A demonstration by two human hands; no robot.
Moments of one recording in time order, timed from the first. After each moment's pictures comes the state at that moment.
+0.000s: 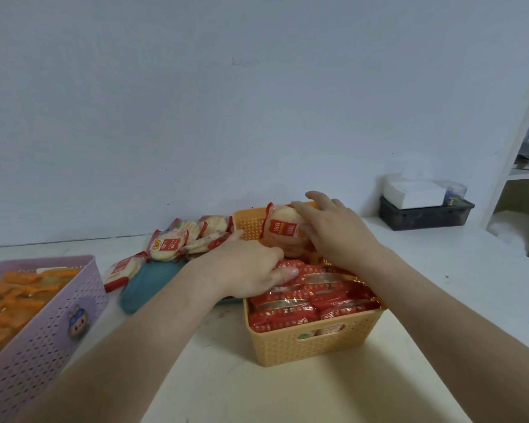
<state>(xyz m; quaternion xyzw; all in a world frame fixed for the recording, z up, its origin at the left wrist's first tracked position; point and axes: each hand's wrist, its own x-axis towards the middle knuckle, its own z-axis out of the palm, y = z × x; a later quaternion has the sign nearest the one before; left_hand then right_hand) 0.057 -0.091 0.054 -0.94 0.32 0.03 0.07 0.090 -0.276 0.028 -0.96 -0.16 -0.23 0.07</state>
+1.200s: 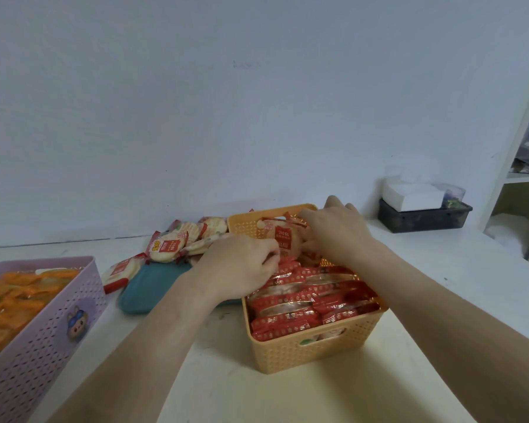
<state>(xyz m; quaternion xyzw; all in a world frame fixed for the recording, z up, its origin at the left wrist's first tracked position) 0.058 -0.078 0.044 -0.95 0.29 -0.08 -0.06 0.094 -0.268 0.038 -0.97 -0.11 -0.19 -0.03</state>
